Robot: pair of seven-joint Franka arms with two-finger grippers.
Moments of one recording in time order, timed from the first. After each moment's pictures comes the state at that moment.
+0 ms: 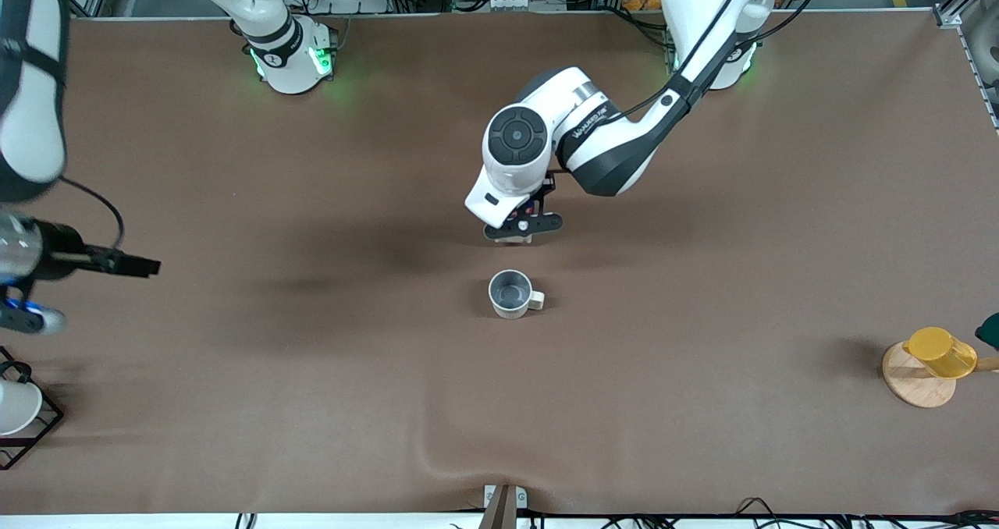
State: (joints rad) left arm -0.44 0.65 -0.45 -1.35 0.09 1.80 -1.00; right arm 0.00 0.34 -0.09 -1.34 0.07 1.50 0.15
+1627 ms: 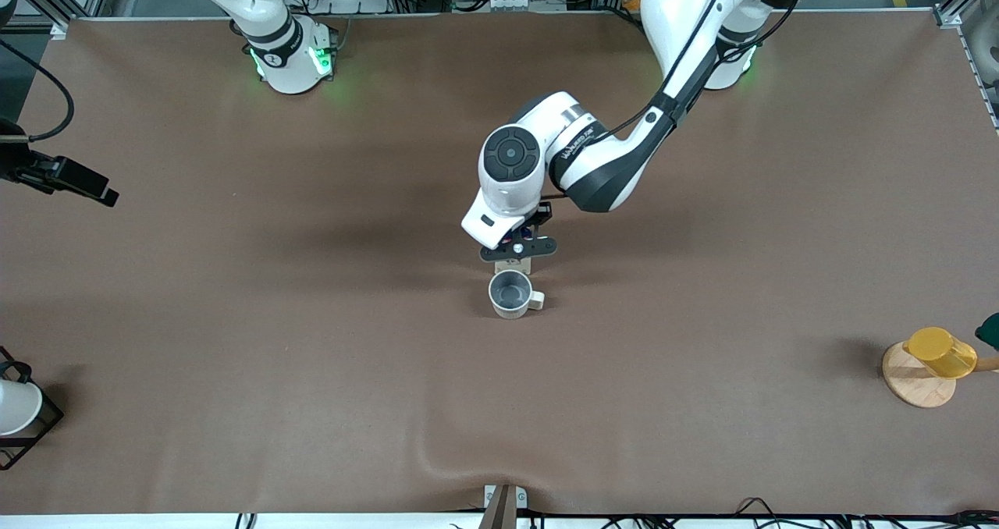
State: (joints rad) left arm -0.56 0.70 -0.29 -1.33 0.09 1.92 -0.94; right arm 0.00 0.04 -0.08 -1.54 0.03 1.56 0.16
